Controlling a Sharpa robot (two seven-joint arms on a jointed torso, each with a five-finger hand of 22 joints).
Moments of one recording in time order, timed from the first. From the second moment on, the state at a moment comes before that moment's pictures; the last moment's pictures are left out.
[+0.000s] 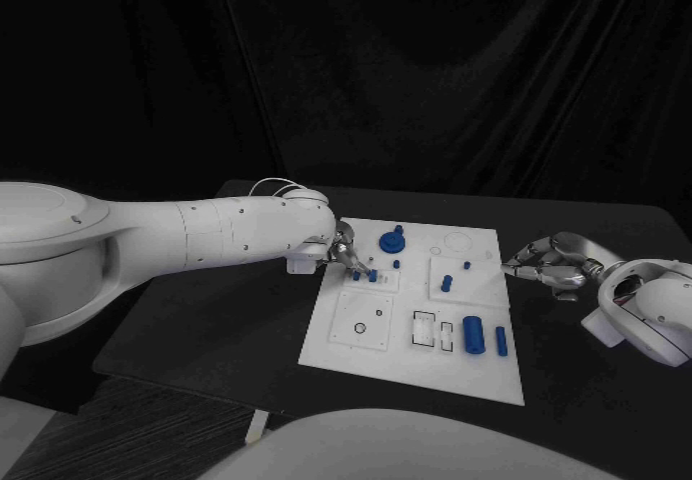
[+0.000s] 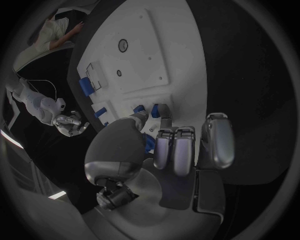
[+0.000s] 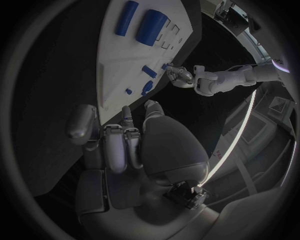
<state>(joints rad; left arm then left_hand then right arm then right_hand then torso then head) 1.21 -0.65 -0.21 1.21 -1.01 0.19 -0.51 0.99 -0.04 0.20 0.29 0.20 0.94 0.03 0.45 1.22 1.47 -0.03 1.57 1.31 1.47 -0.08 1.56 1.31 0.06 1.44 0.04 1.30 1.29 1.22 -0.87 -0.21 1.45 -0.95 -0.23 -0.14 1.33 0.10 -0.24 0.26 0.60 0.73 0.11 0.47 0.21 1.46 0.03 1.55 1.36 1.46 -0.04 1.49 1.31 0.10 1.41 0.06 1.05 1.29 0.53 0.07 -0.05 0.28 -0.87</state>
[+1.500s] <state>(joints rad) 1.24 -0.70 -0.21 1.24 -1.16 -0.27 0.26 1.54 -0.13 0.33 0.22 0.13 0.75 0.08 0.08 0.52 0.57 0.09 0.42 0.50 1.31 0.00 1.27 1.05 0.06 1.40 0.11 1.28 1.29 1.22 -0.96 -0.21 1.57 -0.97 -0.43 0.02 1.35 0.08 -0.19 0.27 0.60 0.76 0.10 0.47 0.21 1.46 0.03 1.55 1.36 1.46 -0.04 1.50 1.31 0.10 1.42 0.06 1.08 1.29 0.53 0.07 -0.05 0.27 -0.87</state>
